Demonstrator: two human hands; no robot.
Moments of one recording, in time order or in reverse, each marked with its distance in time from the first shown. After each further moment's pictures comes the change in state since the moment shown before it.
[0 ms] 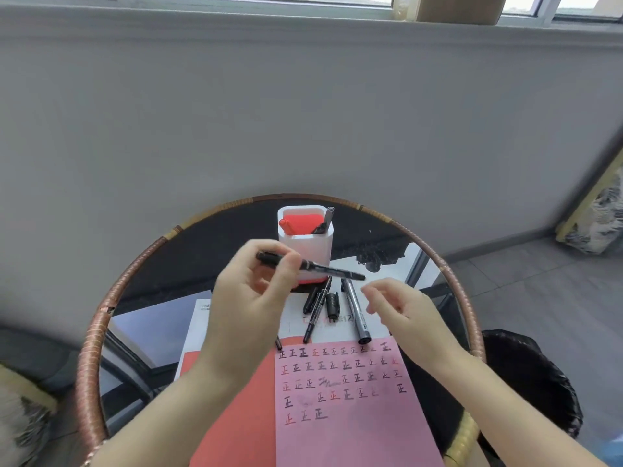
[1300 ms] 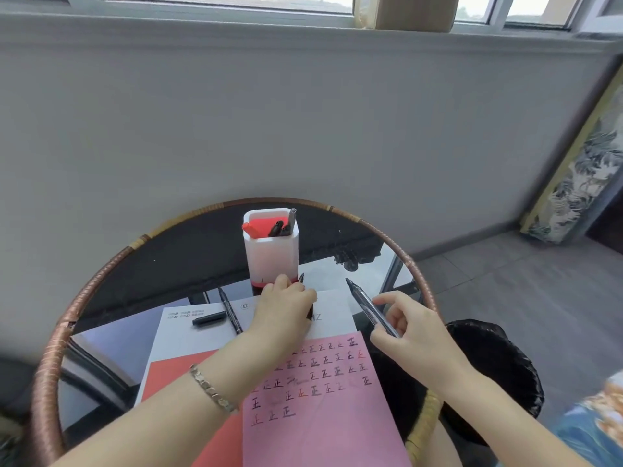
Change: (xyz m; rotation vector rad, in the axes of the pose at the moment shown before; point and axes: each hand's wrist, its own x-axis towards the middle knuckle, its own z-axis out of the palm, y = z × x) left_hand 0.016 -0.081 0.071 1.188 -0.650 0.186; right_hand -0.034 0.027 -0.028 -0.143 0.099 0.079
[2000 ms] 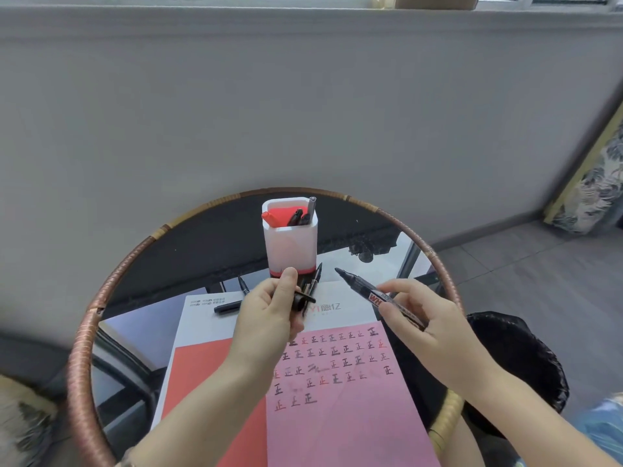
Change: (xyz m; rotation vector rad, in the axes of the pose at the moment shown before) left_hand -0.064 0.007 -0.056 -1.473 0.204 -0.595; right_hand -0.013 -0.026 -0.003 0.239 -0.066 -0.216
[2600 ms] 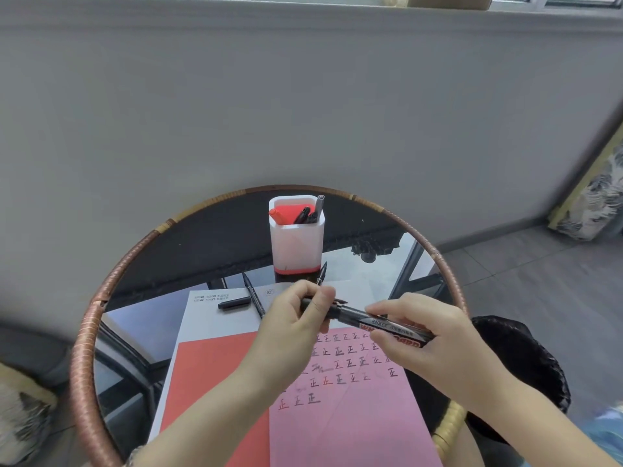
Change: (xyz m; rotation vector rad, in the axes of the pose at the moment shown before) left_hand -0.006 -0.007 0.003 0.116 -0.202 0.155; right_hand -0.005 -0.015 -0.001 -0.105 -0.074 -0.143
